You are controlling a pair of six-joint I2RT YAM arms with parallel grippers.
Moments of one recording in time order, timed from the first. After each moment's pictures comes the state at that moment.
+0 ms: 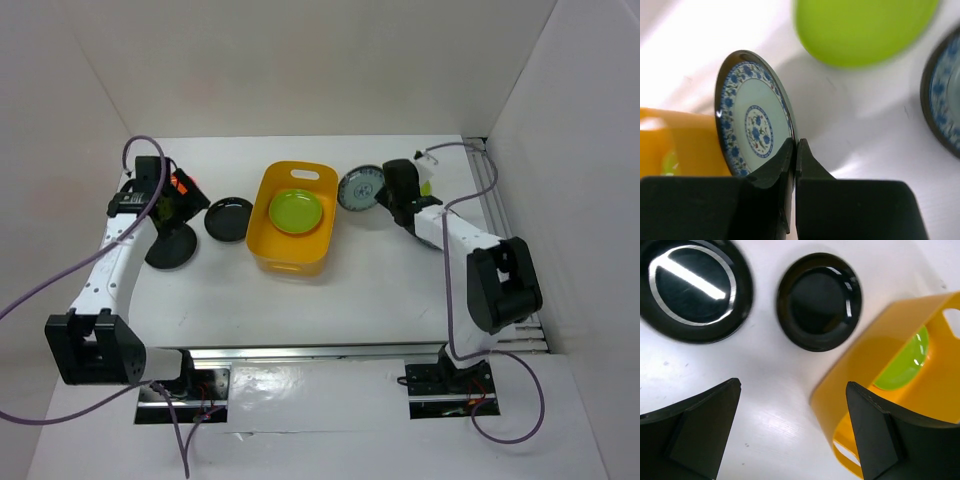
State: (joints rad) left arm 0.02 1.36 1.27 -0.77 -0.08 -0.68; right arm 0.32 1.68 1.05 -0.04 0.34 0.85
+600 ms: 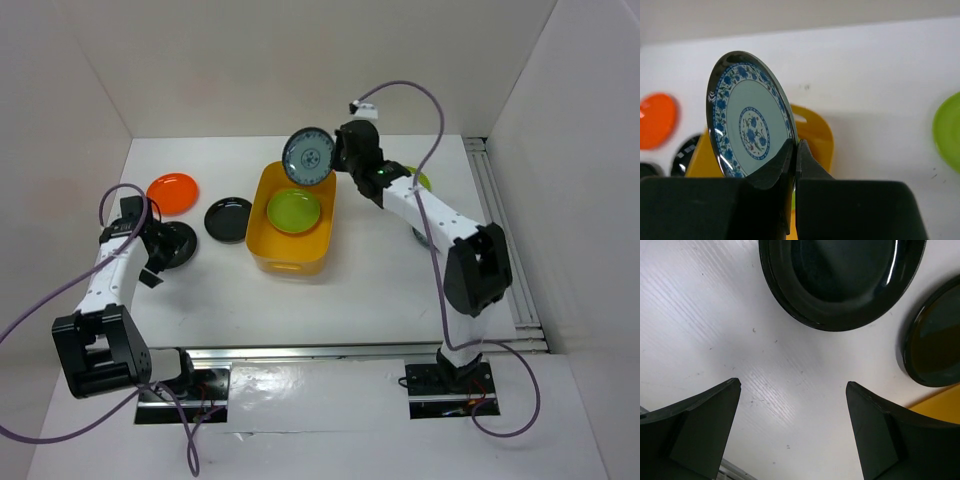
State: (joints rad) left arm 0.25 1.29 0.94 -0.78 -0.16 -0.80; right arm 0.52 1.78 1.57 -0.10 0.30 0.42
